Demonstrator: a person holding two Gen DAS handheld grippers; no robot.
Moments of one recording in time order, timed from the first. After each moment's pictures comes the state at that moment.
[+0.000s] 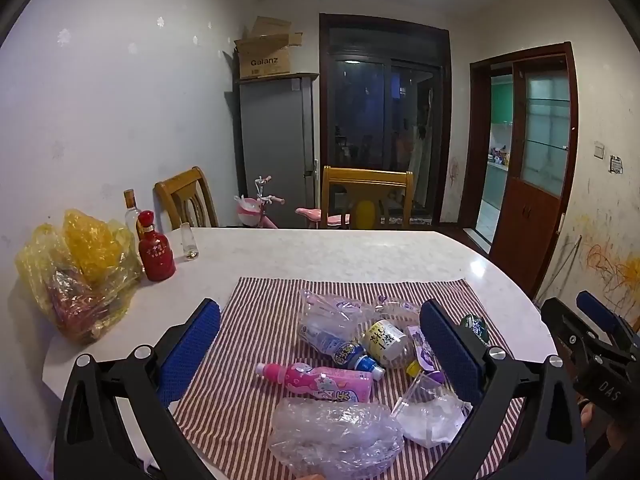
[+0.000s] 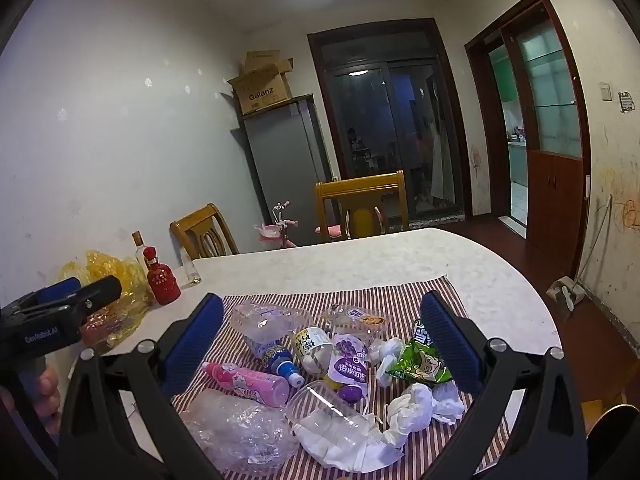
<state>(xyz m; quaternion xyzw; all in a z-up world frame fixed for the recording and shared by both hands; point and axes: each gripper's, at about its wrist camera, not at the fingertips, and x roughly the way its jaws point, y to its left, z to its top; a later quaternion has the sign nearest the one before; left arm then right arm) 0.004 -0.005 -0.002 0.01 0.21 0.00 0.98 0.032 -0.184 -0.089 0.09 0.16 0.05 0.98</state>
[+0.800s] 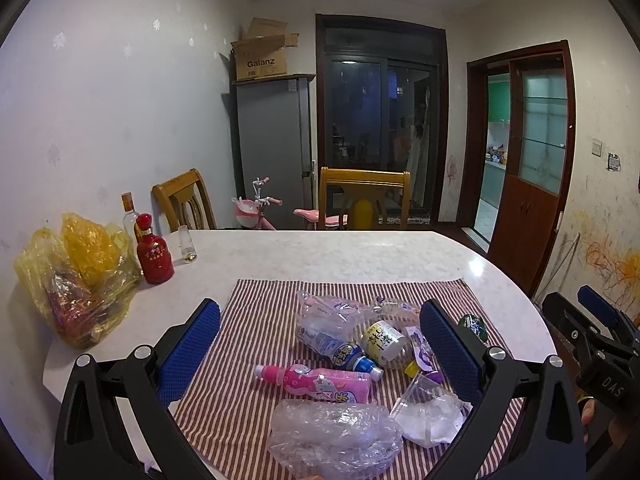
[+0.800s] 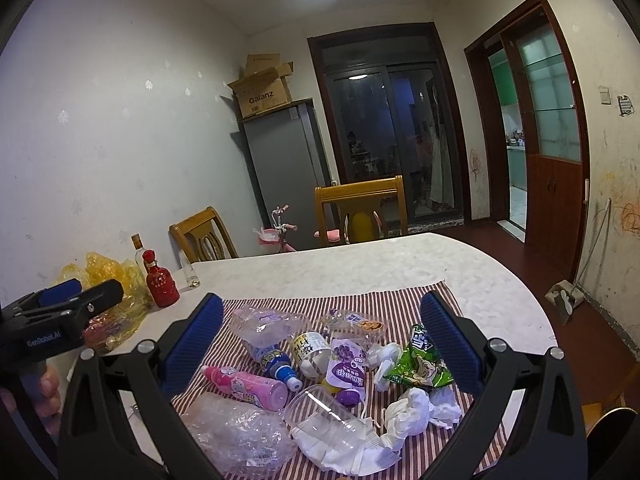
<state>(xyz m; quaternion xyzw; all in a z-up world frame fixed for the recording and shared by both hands) 0.006 -0.009 0.000 0.01 0.21 -0.01 0.98 0.030 -0.184 -0.086 0.09 0.15 0.05 0.98</state>
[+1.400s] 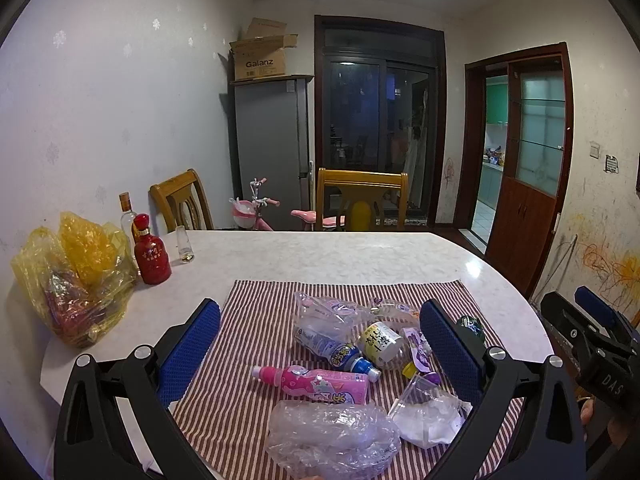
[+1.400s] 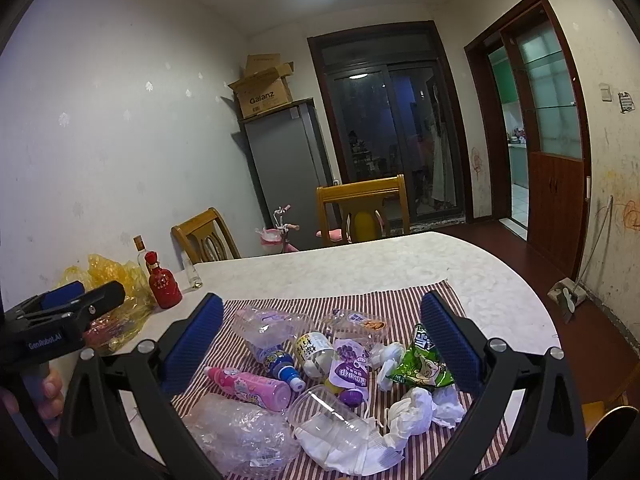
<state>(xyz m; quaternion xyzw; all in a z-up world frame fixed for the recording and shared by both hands) 0.005 -0.006 0.001 0.01 0.21 -0.02 0.98 0.030 -0.182 -0.082 0.10 0.15 0.05 0.98</state>
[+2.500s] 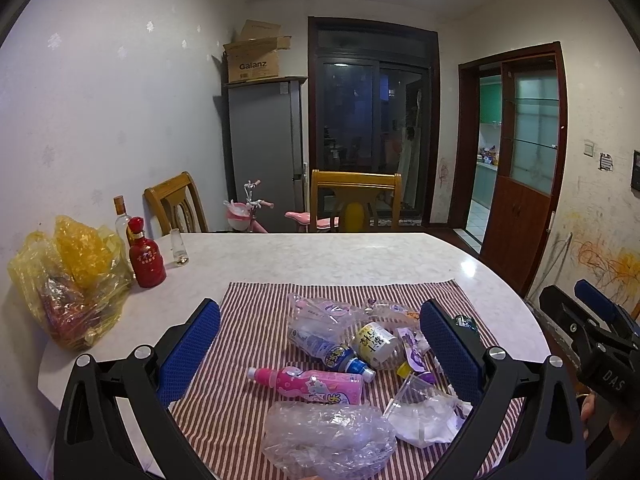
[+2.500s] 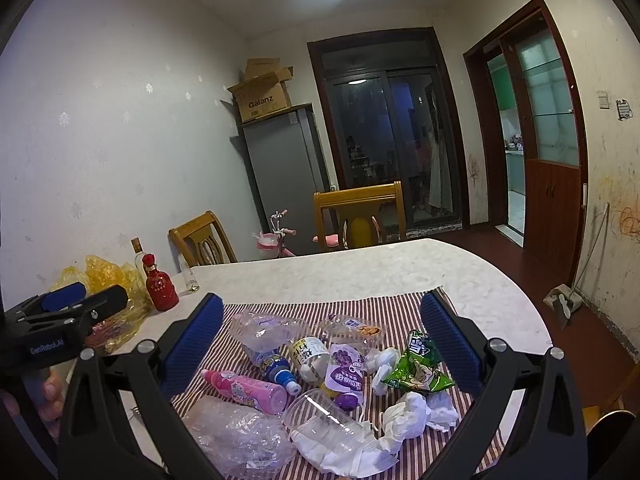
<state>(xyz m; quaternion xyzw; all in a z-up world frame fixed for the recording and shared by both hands) 0.004 -0.012 -0.001 0.01 0.20 -0.02 0.98 0.025 -0.186 -0.080 0.09 0.14 0.05 0.98</state>
